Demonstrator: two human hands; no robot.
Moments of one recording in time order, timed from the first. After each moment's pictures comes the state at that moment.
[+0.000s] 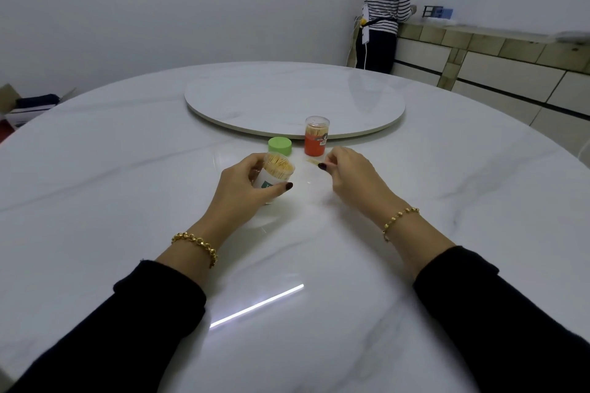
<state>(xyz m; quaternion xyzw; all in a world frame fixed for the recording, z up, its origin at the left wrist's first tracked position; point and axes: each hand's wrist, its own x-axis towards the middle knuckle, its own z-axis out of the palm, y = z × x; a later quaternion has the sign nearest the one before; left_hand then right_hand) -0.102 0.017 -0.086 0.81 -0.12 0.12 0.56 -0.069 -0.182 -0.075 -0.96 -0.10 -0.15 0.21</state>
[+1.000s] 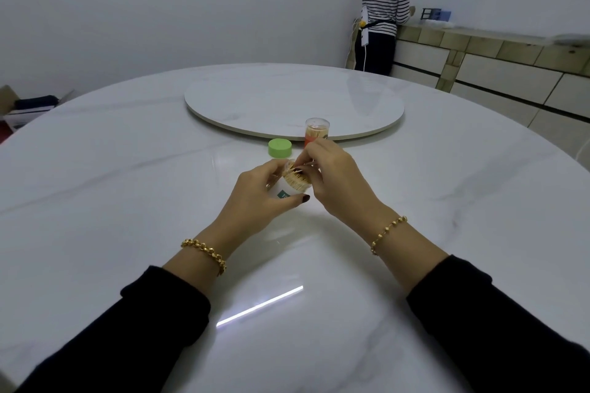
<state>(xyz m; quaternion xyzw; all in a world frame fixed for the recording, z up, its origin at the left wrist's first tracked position) -0.105 0.005 -0.090 0.83 -0.20 0.14 0.50 -0.090 -0.154 -0.070 -0.87 -0.28 -0.30 0.26</state>
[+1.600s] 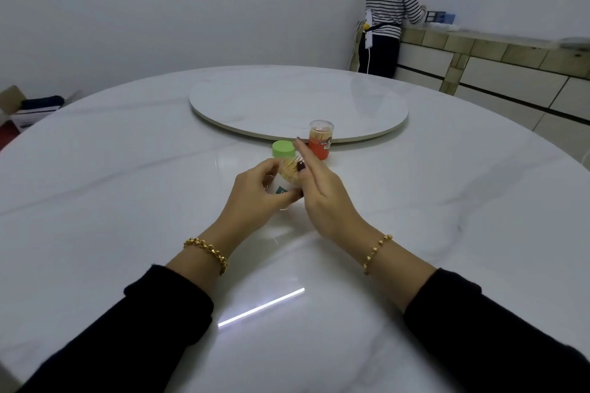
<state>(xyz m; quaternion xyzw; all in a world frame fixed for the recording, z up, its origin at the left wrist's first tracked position) -0.108 0.007 -0.084 0.80 -0.15 0.11 0.57 -0.115 -0.129 -0.079 -0.81 -0.20 -0.13 0.53</state>
